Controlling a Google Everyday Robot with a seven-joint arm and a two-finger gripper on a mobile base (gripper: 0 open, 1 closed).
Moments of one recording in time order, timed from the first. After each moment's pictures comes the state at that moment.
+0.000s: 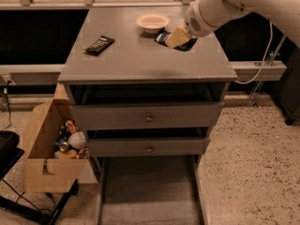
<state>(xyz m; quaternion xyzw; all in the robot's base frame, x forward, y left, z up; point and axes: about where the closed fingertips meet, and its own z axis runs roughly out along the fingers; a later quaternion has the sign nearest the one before) 0.700 -0.092 0.945 -0.39 0.83 0.04 0.39</state>
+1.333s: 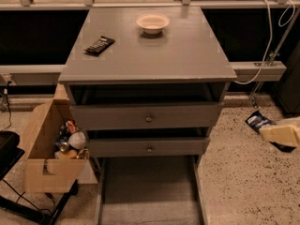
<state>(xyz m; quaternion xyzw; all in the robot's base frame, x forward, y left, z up) 0.442 -0.323 0.838 -0.19 0.92 0.03 0.35</state>
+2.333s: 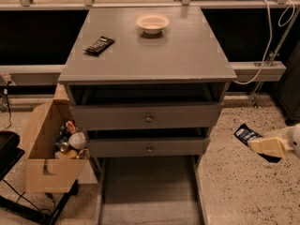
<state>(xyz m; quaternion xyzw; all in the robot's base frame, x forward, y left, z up) 0.438 -0.307 0.790 -0.22 0.92 0.08 0.32</state>
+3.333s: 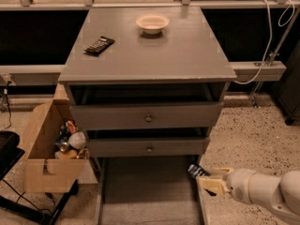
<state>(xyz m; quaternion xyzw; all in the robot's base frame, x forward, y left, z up) 0.437 -0.201 0.596 -0.24 0.87 0.24 0.37</state>
